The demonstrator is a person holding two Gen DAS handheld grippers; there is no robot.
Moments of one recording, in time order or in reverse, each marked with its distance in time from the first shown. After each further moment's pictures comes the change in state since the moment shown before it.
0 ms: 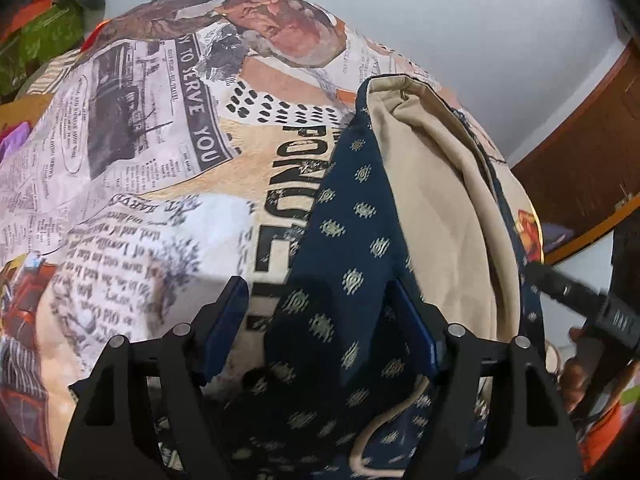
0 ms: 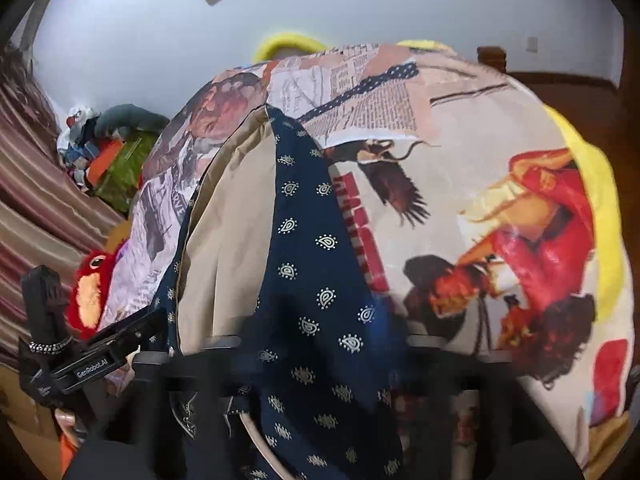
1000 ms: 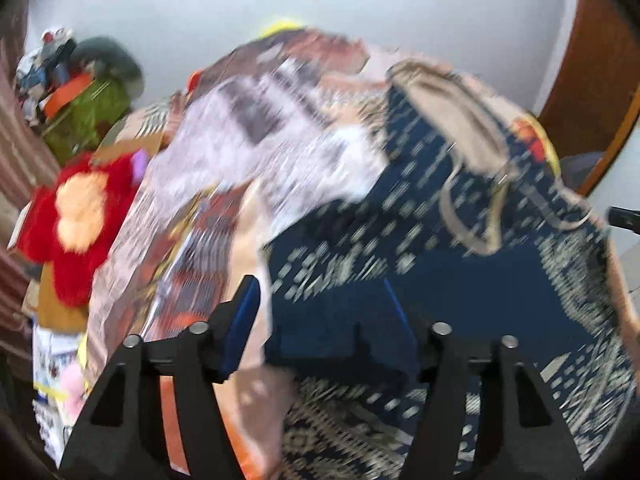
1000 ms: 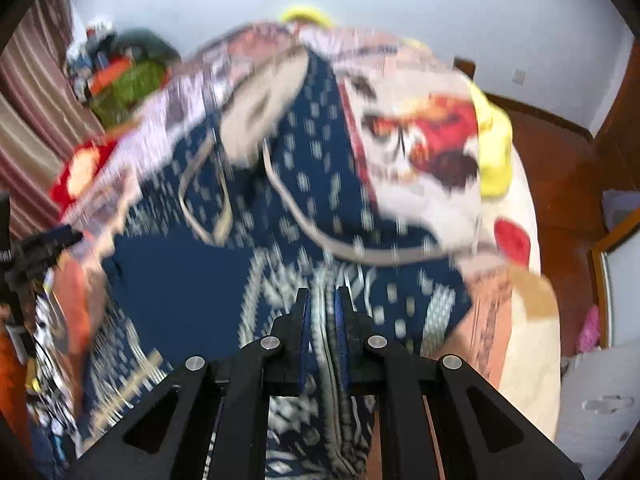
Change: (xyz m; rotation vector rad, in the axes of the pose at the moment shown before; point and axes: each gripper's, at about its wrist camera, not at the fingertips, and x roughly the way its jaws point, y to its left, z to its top) left arm -0.176 0.041 -0.137 0.261 -0.091 0.237; right arm -0.152 0.026 -0.162 -0.221 0.038 -0.174
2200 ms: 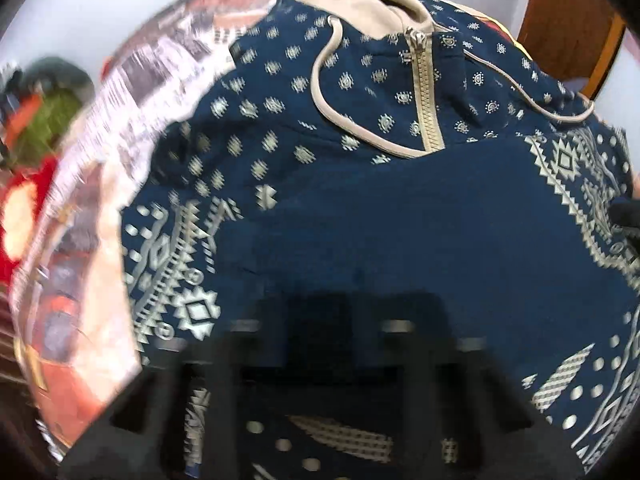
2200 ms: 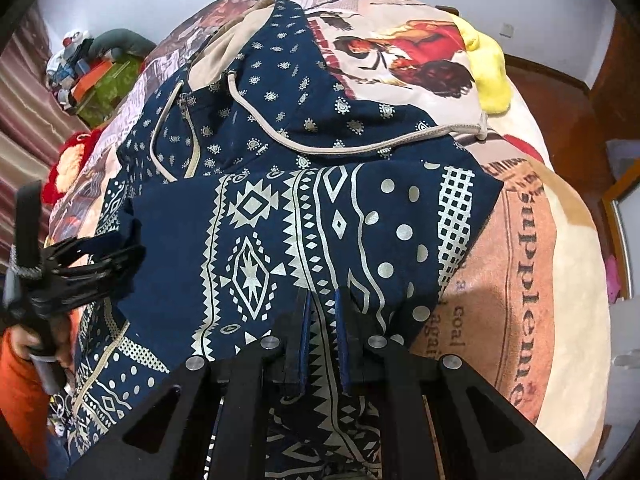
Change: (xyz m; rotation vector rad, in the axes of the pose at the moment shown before) left arm 0.082 -0.119 -0.056 0.178 0.147 0.014; right arm 0.046 -0.021 -0.066 0.097 0.116 0.015
